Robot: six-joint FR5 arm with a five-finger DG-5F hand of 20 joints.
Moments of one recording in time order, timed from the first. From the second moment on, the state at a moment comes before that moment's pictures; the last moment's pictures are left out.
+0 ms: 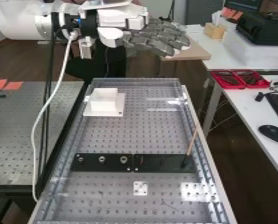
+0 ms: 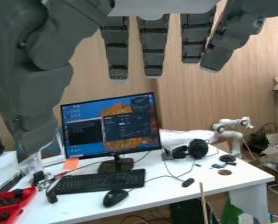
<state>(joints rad) 1.61 -1.70 -1.72 -2.84 -1.38 -0.67</state>
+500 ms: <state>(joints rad) 1.61 -1.70 -1.72 -2.84 -1.38 -0.66</state>
